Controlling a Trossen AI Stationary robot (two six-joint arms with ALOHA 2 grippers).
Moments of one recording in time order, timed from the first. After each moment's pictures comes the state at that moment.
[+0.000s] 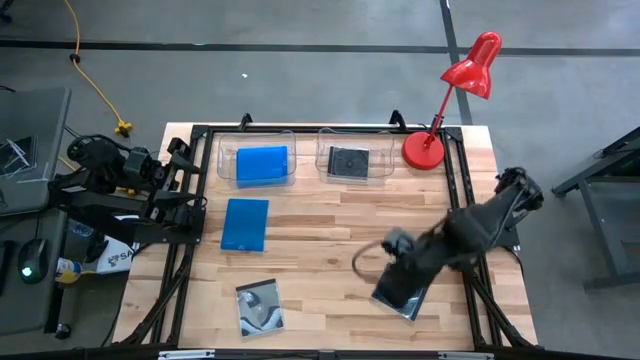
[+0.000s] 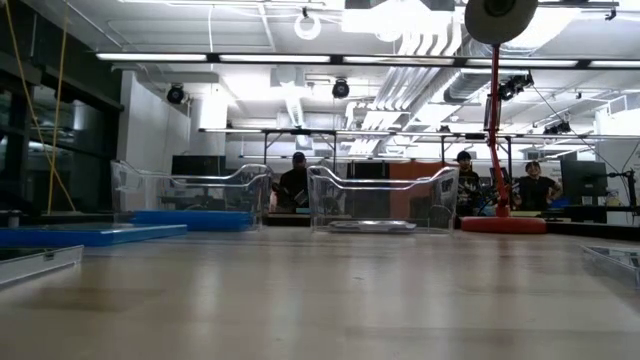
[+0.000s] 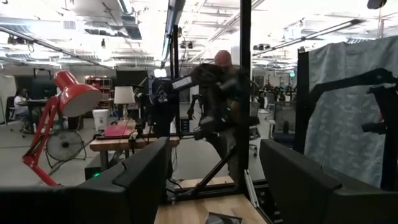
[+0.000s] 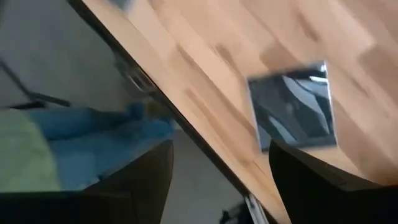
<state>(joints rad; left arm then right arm) -0.08 0.31 0.83 -0.23 0.12 -0.01 0.61 1.69 1.95 -1.43 0.00 1.41</state>
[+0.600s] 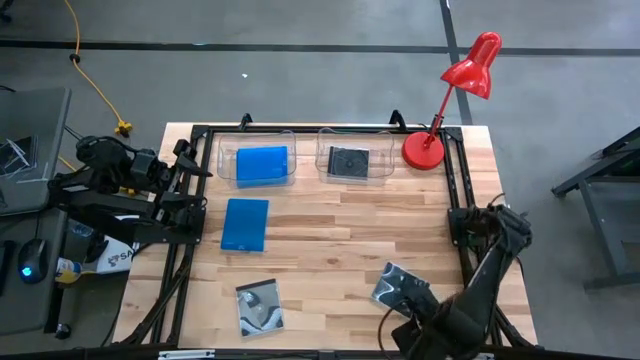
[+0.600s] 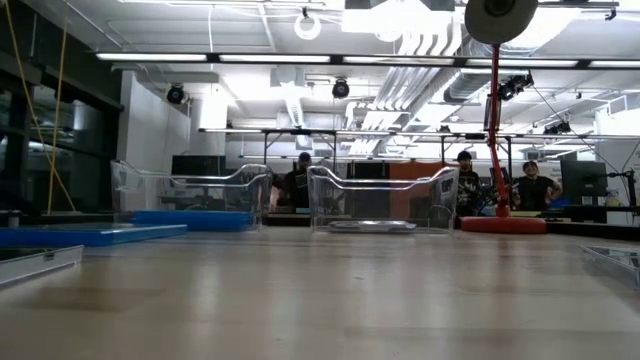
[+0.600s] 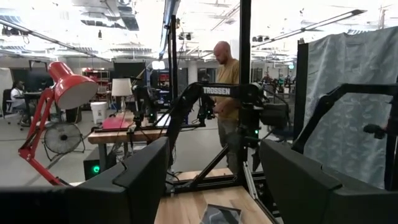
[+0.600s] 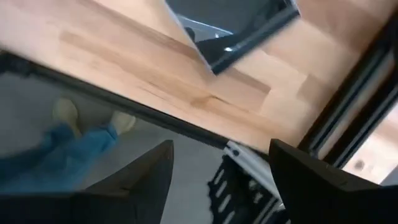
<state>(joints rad) -0.08 0.35 0.83 -0.24 0.13 -0.01 0.91 1.96 1.95 -1.57 -0.06 2.06</state>
